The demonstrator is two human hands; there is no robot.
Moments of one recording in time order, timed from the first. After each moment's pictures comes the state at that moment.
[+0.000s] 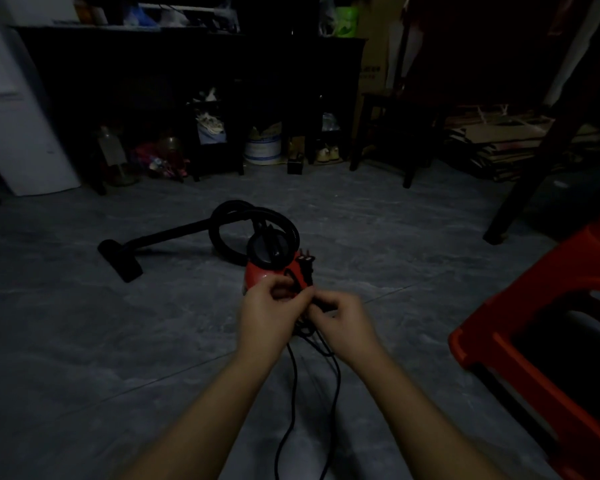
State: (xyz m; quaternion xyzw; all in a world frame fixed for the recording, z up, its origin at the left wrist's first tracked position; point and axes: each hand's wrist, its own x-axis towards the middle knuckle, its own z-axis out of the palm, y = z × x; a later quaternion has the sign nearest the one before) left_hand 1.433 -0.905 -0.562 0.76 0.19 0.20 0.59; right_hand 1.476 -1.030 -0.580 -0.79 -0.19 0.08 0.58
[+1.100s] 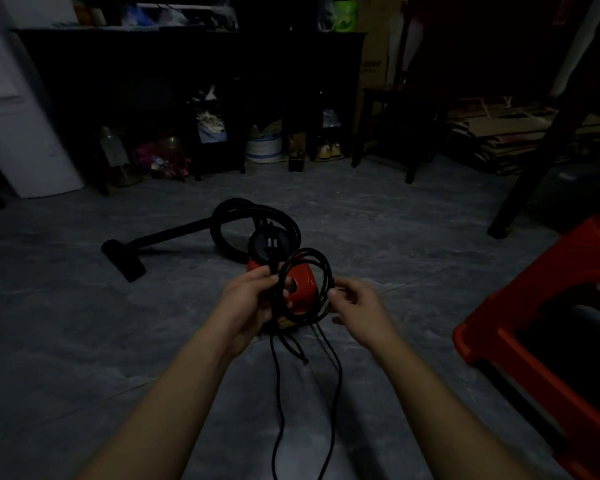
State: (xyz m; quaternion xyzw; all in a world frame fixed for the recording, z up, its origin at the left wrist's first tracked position) left_hand 1.441 -0.867 -0.553 0.53 0.14 0.01 0.83; right_hand 1.499 -1.050 -0.586 -0.77 -0.08 0.11 0.62
